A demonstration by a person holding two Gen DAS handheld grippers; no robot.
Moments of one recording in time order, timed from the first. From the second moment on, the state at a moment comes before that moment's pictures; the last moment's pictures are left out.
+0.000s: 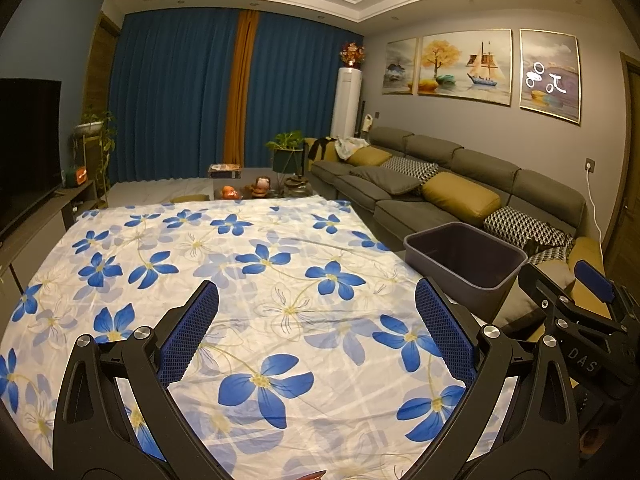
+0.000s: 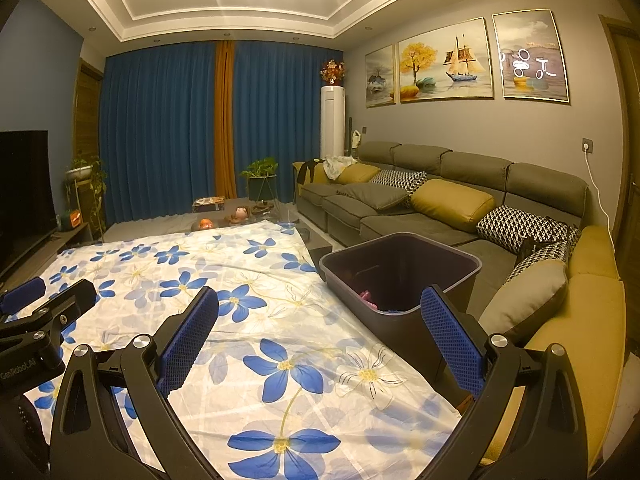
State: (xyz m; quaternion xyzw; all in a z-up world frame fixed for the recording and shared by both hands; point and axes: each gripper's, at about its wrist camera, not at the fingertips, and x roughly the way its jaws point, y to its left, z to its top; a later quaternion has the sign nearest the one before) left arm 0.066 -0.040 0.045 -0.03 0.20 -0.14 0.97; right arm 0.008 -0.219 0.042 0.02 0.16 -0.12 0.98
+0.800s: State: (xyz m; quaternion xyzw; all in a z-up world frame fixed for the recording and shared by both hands) left arm 0.065 -0.046 0.037 -0.02 0.21 -0.14 0.97; right arm 0.007 -0.220 0.039 0.02 0.16 -0.12 0.98
